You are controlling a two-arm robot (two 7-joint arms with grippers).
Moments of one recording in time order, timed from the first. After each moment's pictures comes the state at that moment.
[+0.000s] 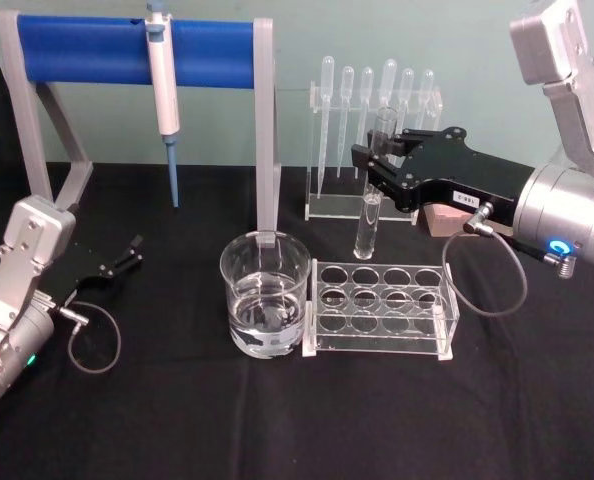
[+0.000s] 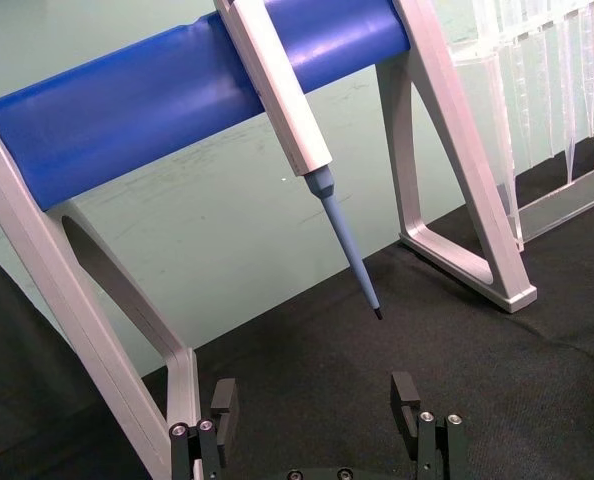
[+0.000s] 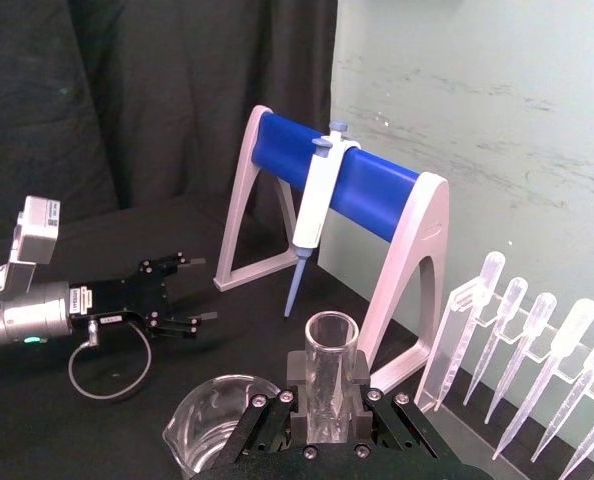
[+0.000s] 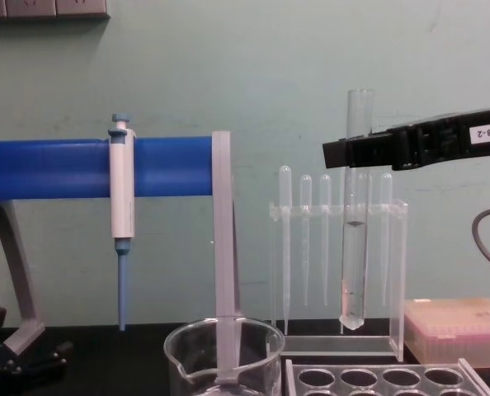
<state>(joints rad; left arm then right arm) -0.20 0.60 0.45 -1.41 -0.25 -0.12 0.03 0.41 0.63 -0.43 -1.85 0.58 0.42 0.38</state>
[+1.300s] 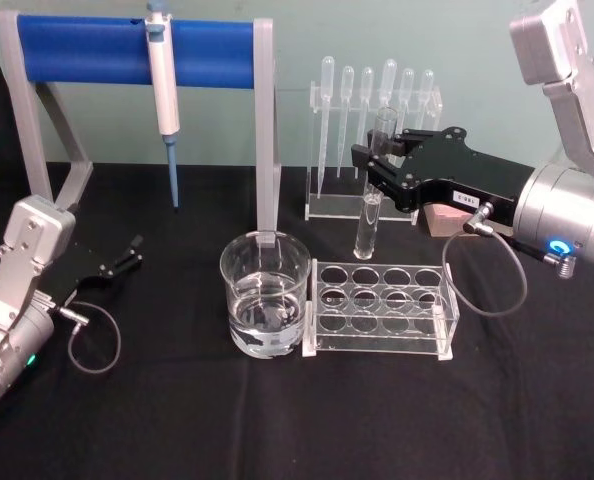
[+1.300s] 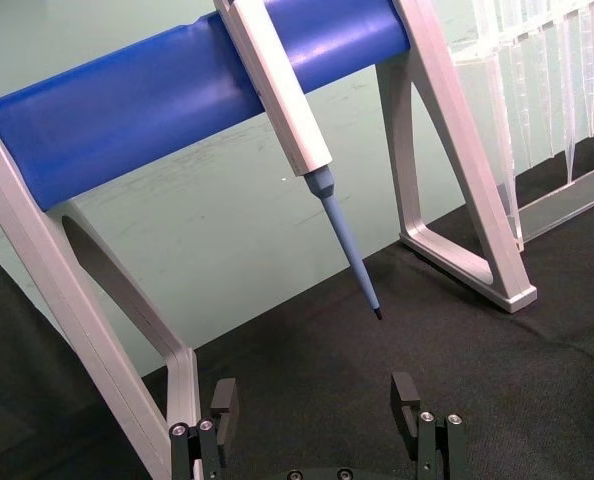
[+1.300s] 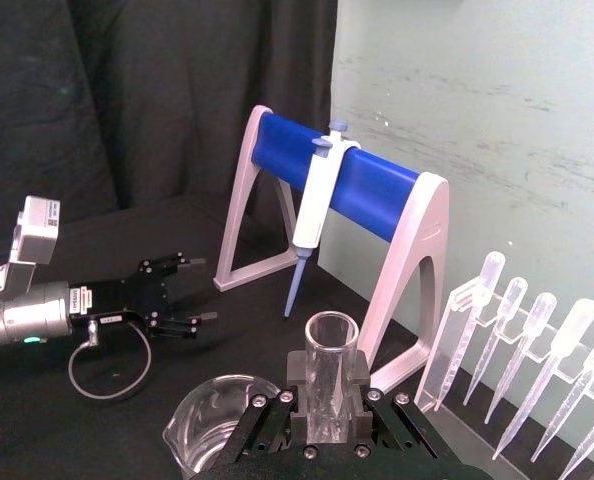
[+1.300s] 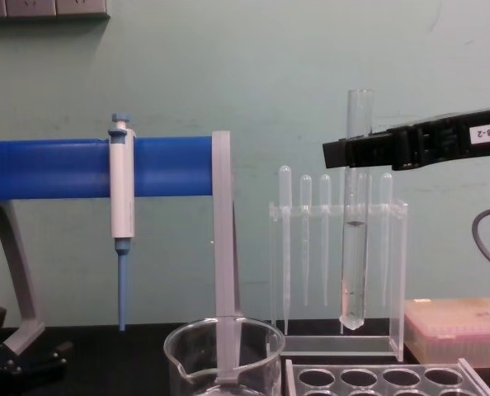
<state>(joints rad) -0.20 0.60 0.45 -1.41 -0.25 -0.12 0.03 0.41 0.63 -0.43 -1.85 0.58 0.42 0.38</state>
